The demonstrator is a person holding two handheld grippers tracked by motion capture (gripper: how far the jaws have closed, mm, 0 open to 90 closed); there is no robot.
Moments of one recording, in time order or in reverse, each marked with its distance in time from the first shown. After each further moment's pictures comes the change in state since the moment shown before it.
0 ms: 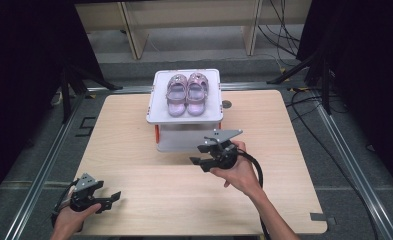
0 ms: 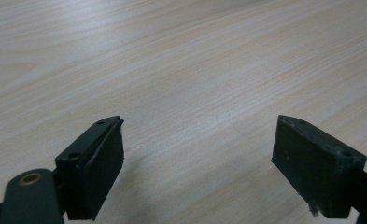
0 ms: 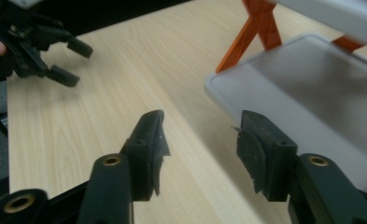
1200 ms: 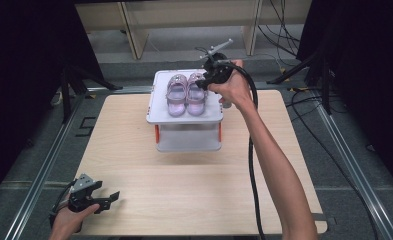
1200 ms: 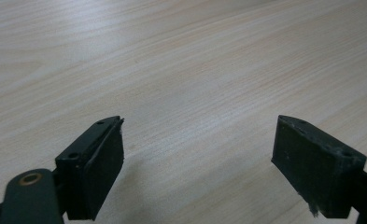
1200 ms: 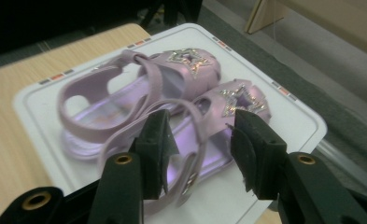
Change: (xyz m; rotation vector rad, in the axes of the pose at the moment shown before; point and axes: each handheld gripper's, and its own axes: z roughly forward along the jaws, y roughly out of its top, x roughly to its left) left arm 0.004 -0.002 -0.003 0.006 -0.001 0.014; right arm -0.124 0.163 -0.008 0.075 -0.244 -0.016
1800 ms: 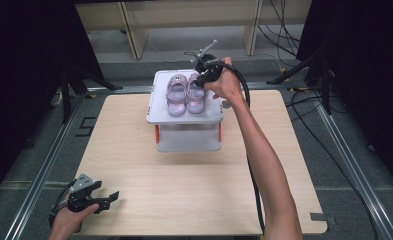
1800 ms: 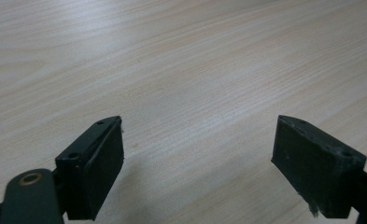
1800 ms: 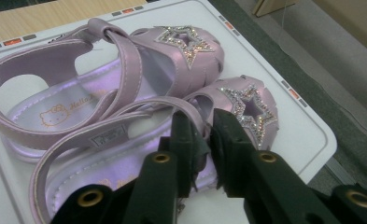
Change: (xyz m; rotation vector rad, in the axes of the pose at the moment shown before) left arm 0.000 0.000 -0.001 -0.022 0.001 -0.022; right arm -0.008 0.012 0.044 0.133 -0.007 -0.116
